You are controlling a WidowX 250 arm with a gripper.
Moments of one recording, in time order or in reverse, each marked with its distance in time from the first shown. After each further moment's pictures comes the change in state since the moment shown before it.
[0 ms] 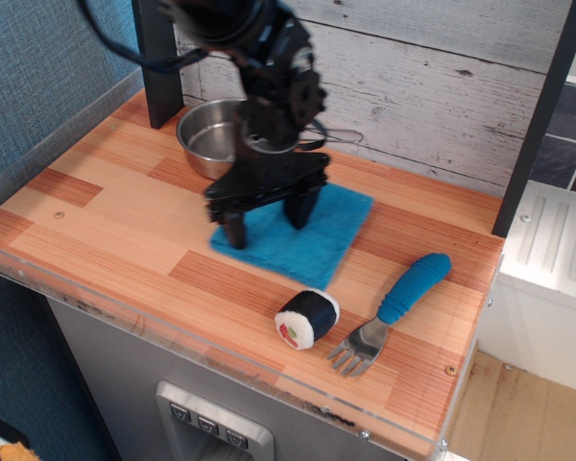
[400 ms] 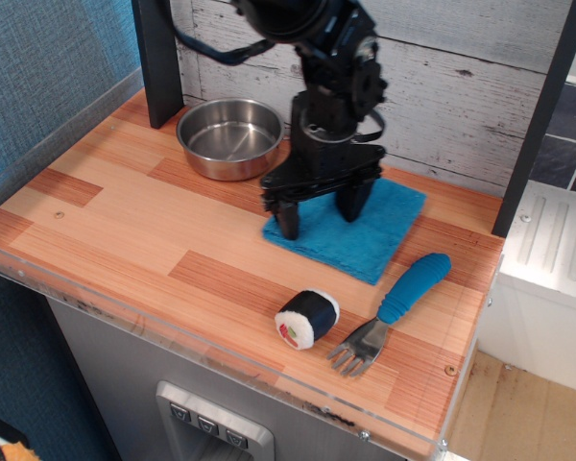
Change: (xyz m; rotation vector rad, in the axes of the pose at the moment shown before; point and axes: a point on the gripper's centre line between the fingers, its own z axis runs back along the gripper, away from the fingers) arm -0.005 -0.038 0.003 -0.031 -0.001 -0.045
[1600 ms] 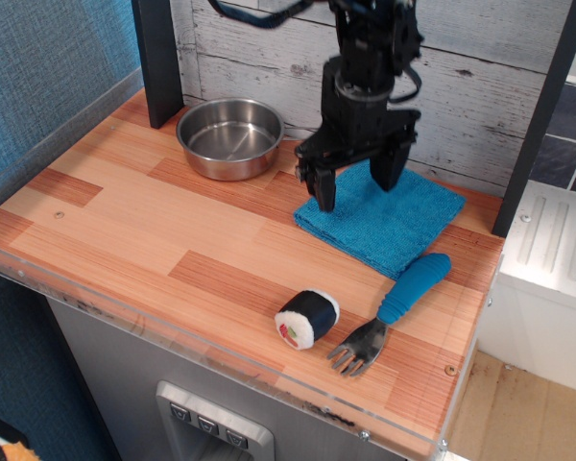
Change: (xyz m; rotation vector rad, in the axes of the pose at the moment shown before) arm 0.012 -0.024 0.027 -0.022 0.041 0.075
